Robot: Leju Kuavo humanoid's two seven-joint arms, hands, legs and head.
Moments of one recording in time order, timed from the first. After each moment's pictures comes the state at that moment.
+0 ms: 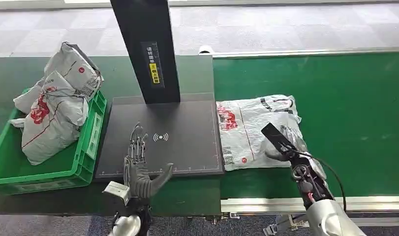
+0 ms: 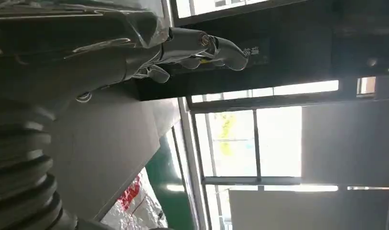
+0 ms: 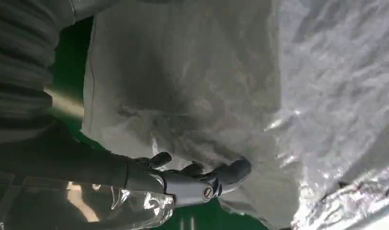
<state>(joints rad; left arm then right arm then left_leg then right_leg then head) -0.11 -0.13 -0.32 -1.26 -0.05 0.45 -0.68 -0.64 -0.07 0.04 -0.38 0.80 -0.06 0.05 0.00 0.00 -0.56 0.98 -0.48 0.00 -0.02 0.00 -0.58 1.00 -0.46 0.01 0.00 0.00</state>
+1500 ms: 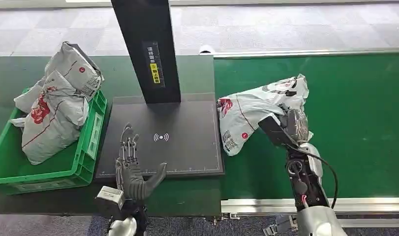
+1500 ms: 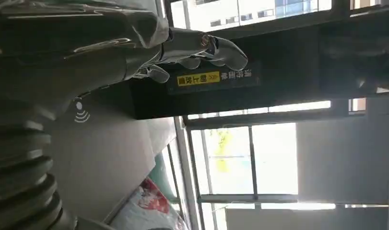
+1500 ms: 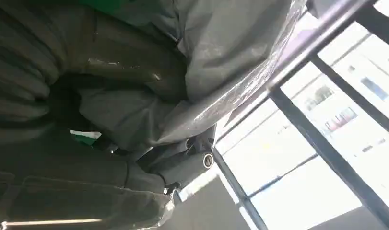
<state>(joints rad) -0.07 -0.13 -0.27 -1.32 -0.09 0.51 -0.70 -0.49 0.03 0.00 -0.88 0.79 -0.29 -0.28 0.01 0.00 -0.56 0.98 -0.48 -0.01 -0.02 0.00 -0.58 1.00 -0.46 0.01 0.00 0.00</state>
